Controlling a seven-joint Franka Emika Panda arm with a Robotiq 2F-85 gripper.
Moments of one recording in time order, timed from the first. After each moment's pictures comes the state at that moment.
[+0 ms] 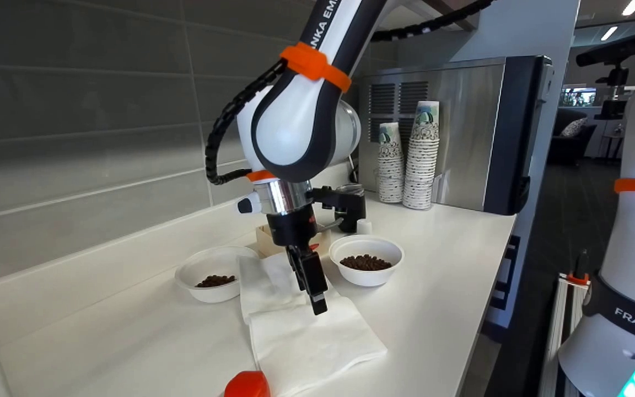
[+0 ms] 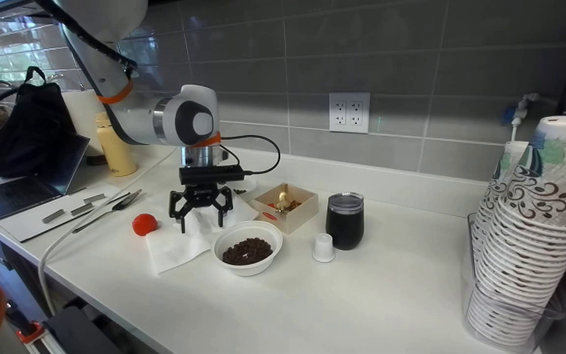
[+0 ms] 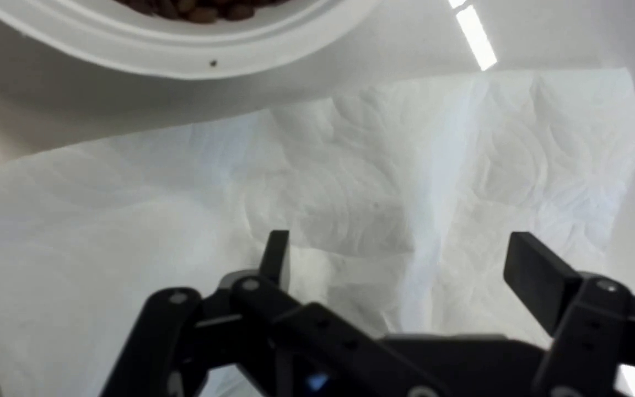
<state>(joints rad) 0.20 0.23 0.17 -2.43 0.01 2.44 -0.72</state>
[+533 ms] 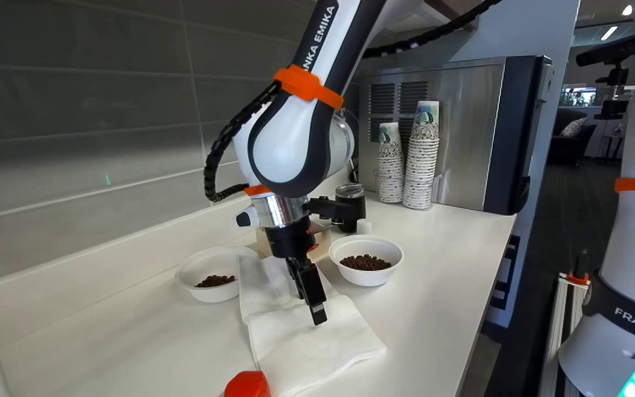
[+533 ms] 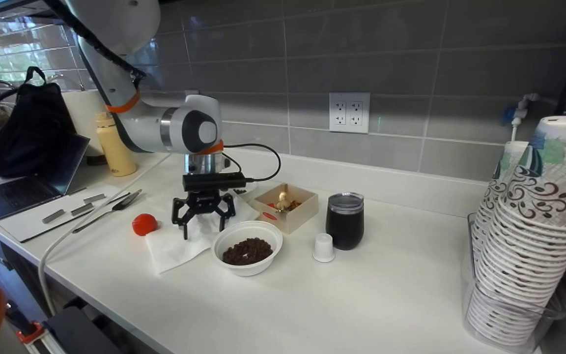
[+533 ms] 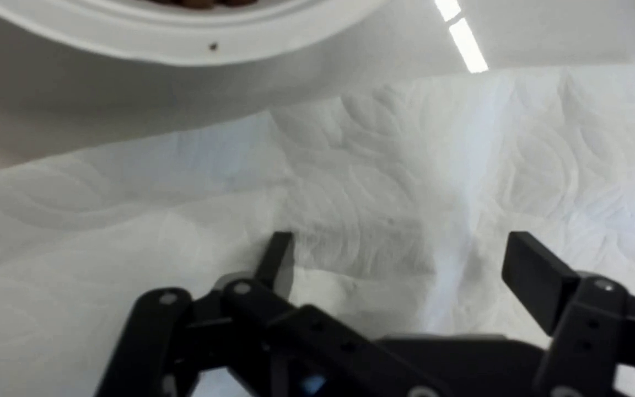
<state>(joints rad) 0.19 0.31 0.18 -2.39 -0.03 2.44 -0.70</state>
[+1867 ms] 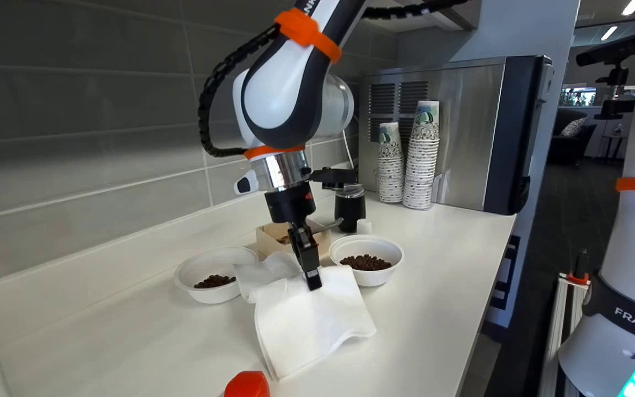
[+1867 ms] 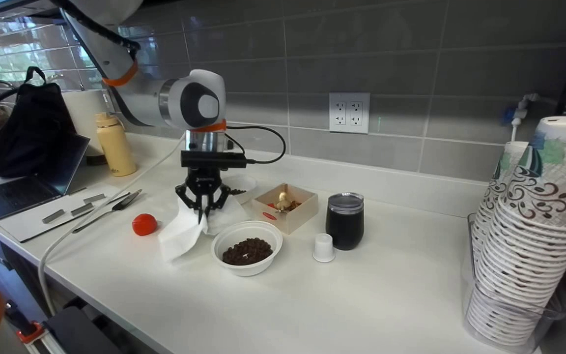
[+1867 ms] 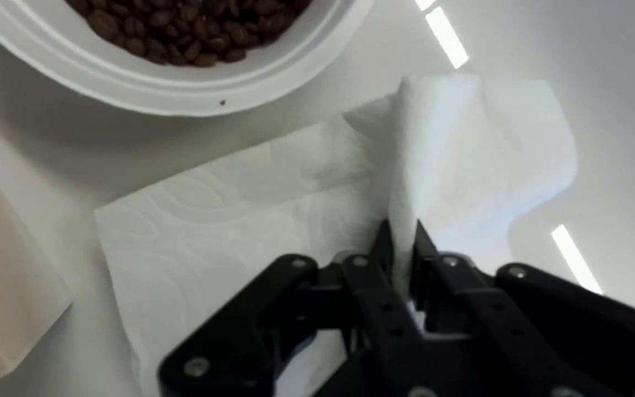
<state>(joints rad) 0.11 0.17 0.23 -2.38 0.03 2.29 -0.69</state>
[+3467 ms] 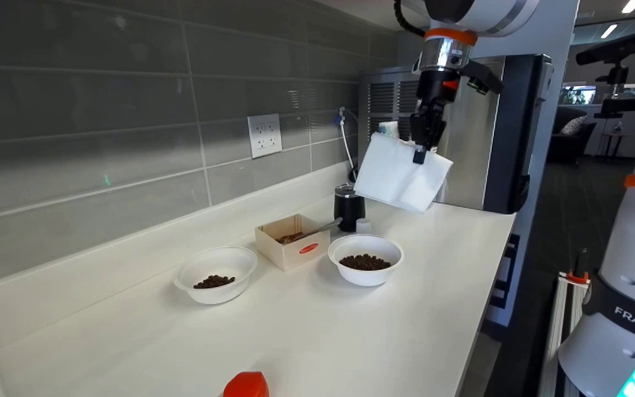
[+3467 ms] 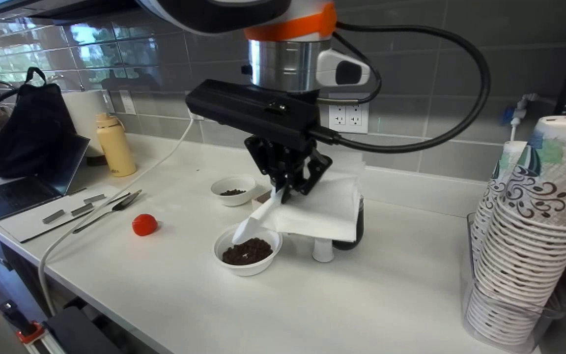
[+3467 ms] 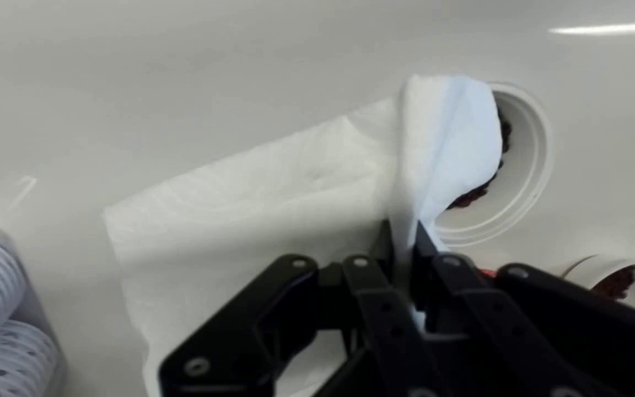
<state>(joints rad) -0.18 -0.56 -0.29 -2.70 0.05 2.20 -0.45</state>
